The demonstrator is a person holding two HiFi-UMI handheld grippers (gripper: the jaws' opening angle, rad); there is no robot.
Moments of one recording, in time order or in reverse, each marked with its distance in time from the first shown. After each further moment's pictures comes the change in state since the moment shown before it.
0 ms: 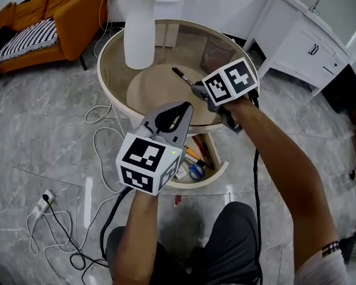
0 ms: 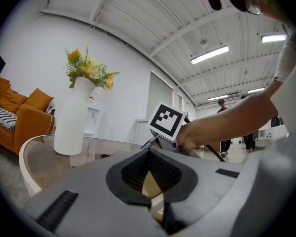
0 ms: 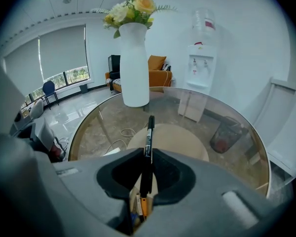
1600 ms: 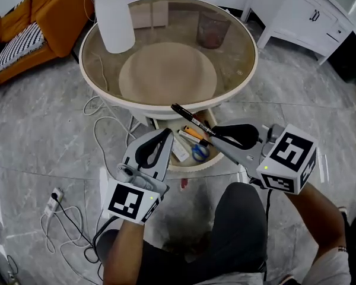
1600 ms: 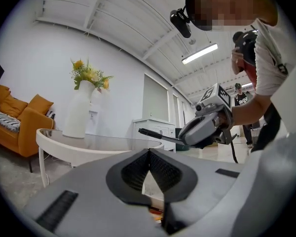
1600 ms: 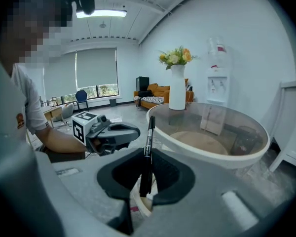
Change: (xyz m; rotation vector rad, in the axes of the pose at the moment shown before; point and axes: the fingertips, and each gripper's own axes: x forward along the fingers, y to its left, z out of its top) left arm -0.063 -0.038 -0.063 0.067 -0.041 -0.004; right arm -0.136 0.118 -0.111 -0.154 -0.284 0.223
